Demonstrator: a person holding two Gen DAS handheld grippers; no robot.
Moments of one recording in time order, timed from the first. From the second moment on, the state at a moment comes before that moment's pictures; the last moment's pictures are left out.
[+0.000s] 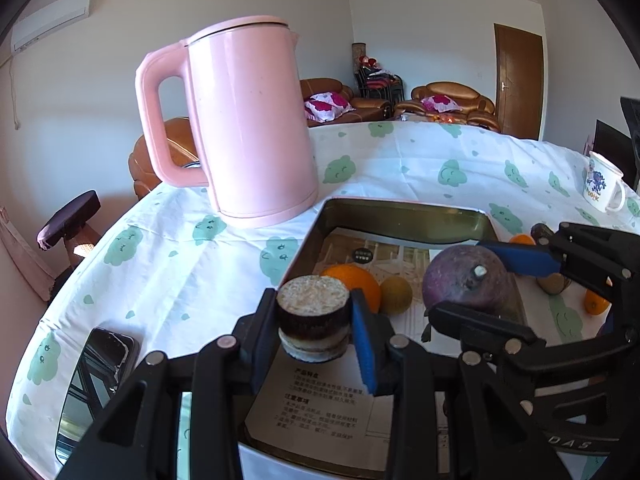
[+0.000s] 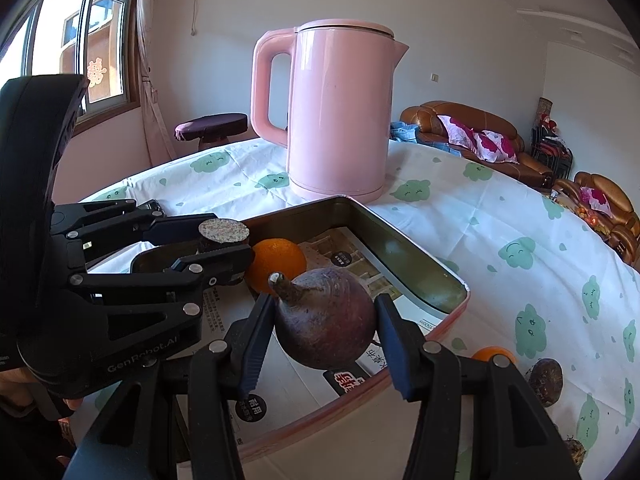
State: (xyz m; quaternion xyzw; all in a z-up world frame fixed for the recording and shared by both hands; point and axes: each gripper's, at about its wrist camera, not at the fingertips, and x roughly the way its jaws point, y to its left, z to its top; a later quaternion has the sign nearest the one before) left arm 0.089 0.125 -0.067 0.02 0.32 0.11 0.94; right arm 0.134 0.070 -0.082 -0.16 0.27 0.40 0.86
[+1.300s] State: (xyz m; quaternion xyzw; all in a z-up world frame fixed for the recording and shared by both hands) left arm 0.055 0.087 -0.043 0.01 0.24 0.09 0.97; right arm 0.121 -0.010 -0.063 -0.13 0.25 0.33 0.90
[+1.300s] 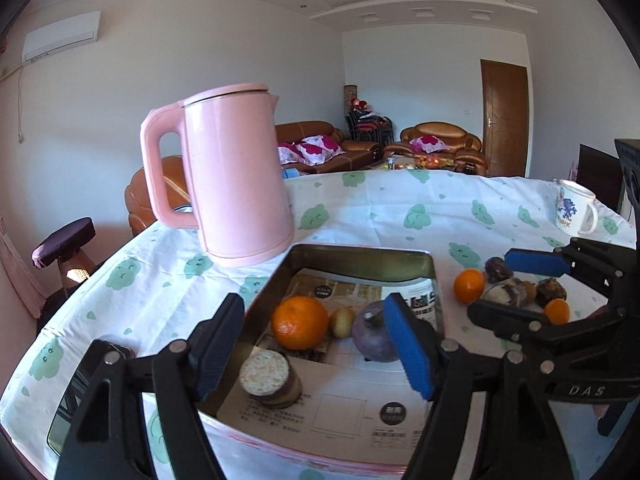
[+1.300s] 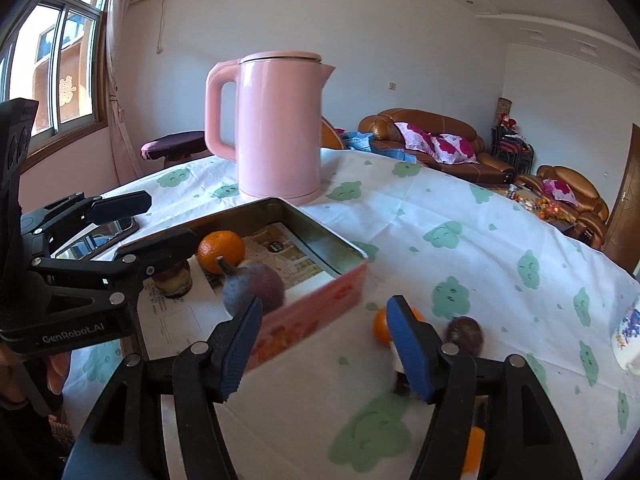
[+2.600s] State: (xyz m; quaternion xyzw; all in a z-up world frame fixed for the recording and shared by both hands) left arm 0.093 -0.024 -0.056 0.06 0.30 -0.04 0.95; right arm 0.136 -0.100 -0.090 -0.14 0.33 0.23 0.91
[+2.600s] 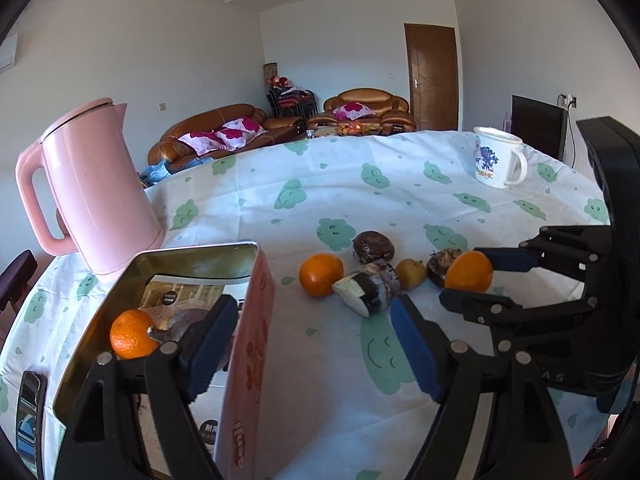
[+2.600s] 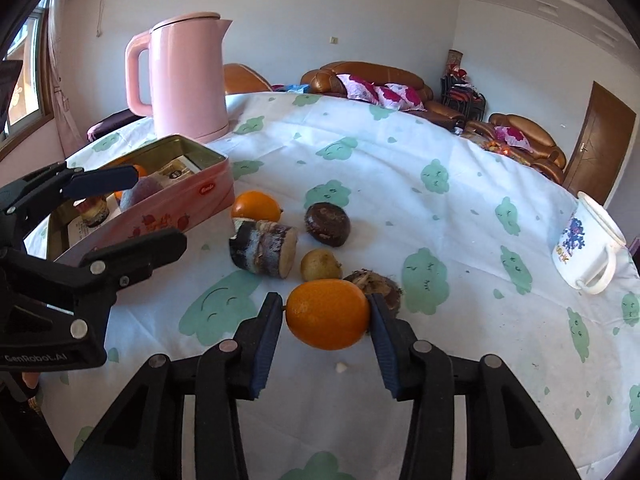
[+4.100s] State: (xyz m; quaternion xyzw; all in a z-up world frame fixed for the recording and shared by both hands) left arm 0.143 -0.059 -0.067 0.04 0.33 -0.06 0.94; right arm 0.148 -0.139 -0.072 -0.08 0.27 0.20 0.94
